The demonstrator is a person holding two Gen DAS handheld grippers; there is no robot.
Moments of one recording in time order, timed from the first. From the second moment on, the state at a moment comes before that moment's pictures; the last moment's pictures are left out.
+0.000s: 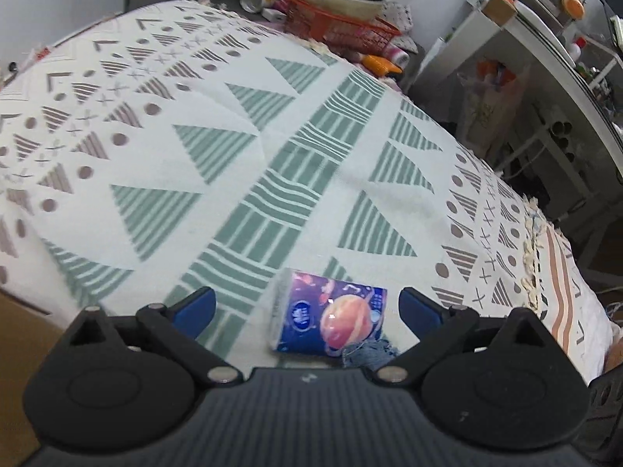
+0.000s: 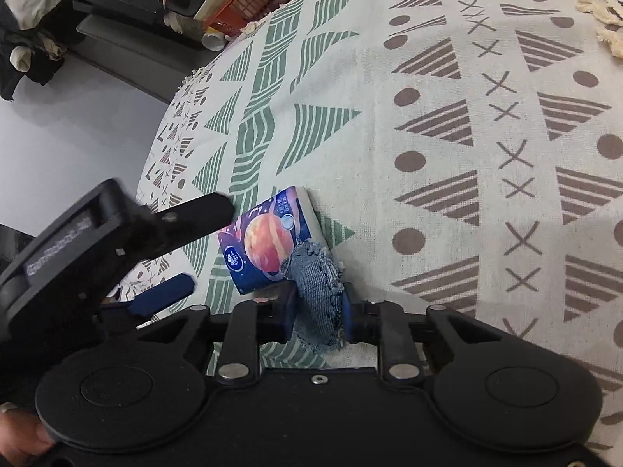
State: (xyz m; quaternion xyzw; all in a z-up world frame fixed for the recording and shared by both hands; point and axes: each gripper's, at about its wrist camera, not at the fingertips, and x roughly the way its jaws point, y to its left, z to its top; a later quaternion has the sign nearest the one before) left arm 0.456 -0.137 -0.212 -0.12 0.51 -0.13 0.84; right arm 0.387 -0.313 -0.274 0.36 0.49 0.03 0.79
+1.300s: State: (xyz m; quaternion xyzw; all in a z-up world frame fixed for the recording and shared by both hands) left arm 0.391 -0.137 -0.168 -0.07 0.47 -0.07 0.87; right arm 0.352 -0.337 -0.214 0.37 0.43 0.02 0.82
